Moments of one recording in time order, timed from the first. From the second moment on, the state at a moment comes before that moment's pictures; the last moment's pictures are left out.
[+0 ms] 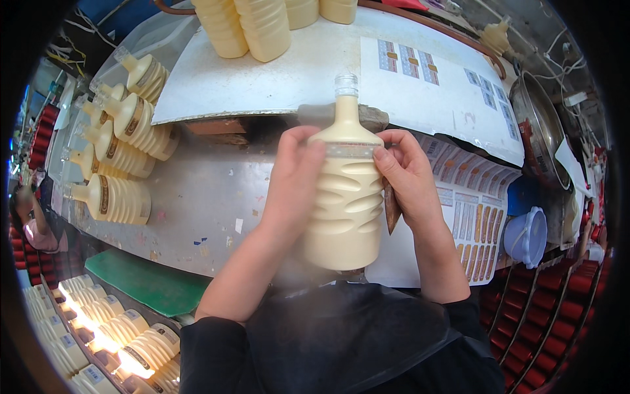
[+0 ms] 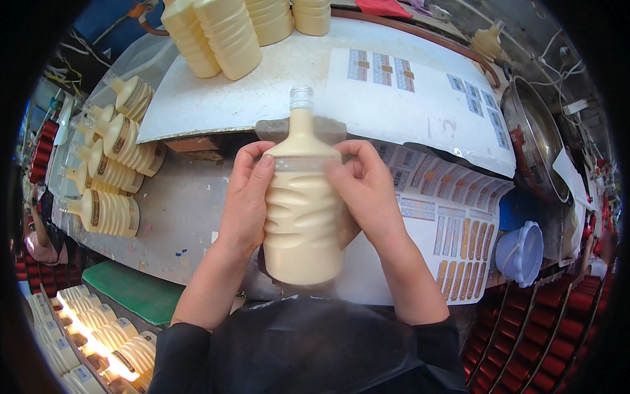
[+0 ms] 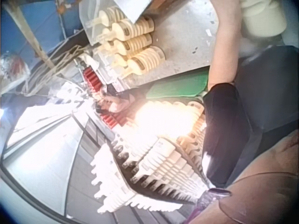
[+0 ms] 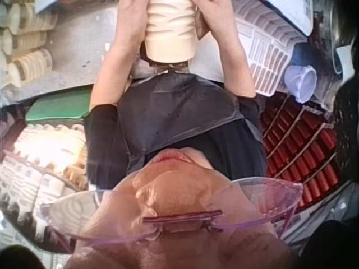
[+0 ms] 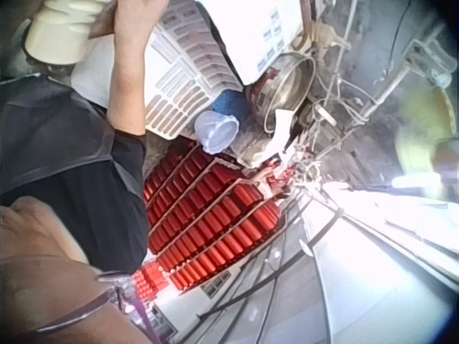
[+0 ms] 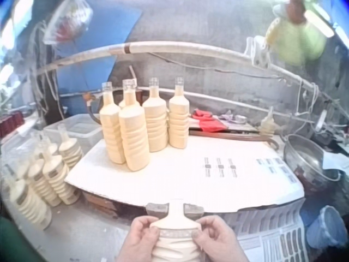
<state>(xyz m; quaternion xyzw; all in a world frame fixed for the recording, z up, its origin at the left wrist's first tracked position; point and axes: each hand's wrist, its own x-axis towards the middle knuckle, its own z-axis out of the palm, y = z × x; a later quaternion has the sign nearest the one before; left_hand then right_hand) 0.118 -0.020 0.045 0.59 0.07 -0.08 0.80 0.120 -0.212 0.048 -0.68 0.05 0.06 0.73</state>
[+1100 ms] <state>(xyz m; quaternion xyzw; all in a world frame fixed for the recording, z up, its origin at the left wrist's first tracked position) 0.116 -0.027 0.061 0.53 0.09 -0.14 0.83 0.090 -0.197 0.067 -0.83 -0.08 -0.31 0.45</state>
